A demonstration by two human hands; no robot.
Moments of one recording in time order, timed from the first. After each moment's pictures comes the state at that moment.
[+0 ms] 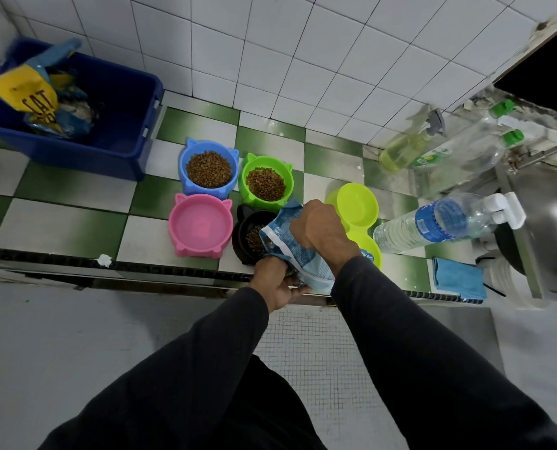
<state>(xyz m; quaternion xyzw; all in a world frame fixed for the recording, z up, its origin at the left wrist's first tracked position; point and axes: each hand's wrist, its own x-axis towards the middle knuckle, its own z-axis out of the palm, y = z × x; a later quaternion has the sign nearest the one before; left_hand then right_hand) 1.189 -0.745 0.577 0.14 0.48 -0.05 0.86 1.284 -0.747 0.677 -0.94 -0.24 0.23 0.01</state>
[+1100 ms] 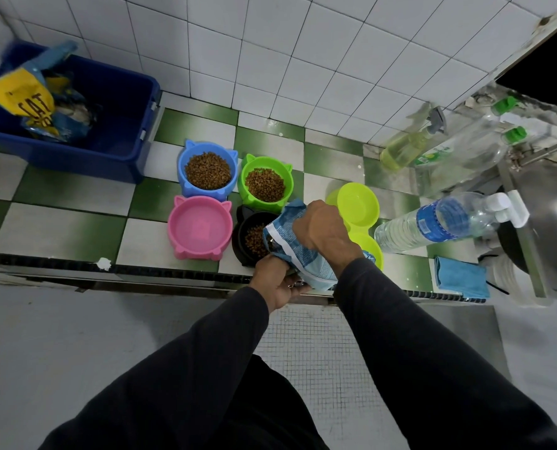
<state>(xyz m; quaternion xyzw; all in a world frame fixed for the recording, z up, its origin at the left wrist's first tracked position) 1.195 -0.744 0.573 0.15 0.49 -0.05 0.86 1.294 -0.749 0.666 -0.95 -0.20 0.23 0.04</state>
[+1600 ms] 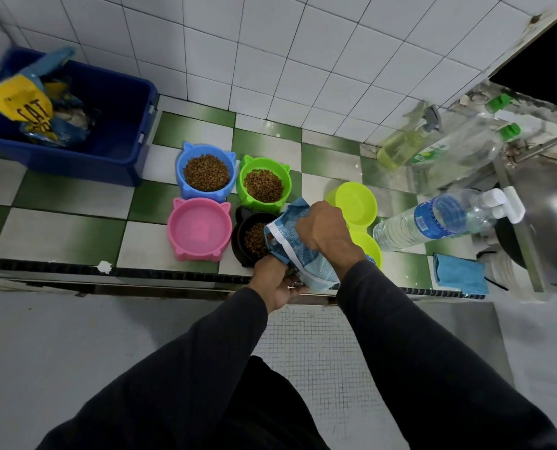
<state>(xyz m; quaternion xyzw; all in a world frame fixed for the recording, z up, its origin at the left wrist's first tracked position) 1.189 -0.742 0.579 0.17 0.47 -0.06 0.86 1.294 -0.756 0.666 -0.96 -0.18 0.22 0.05</state>
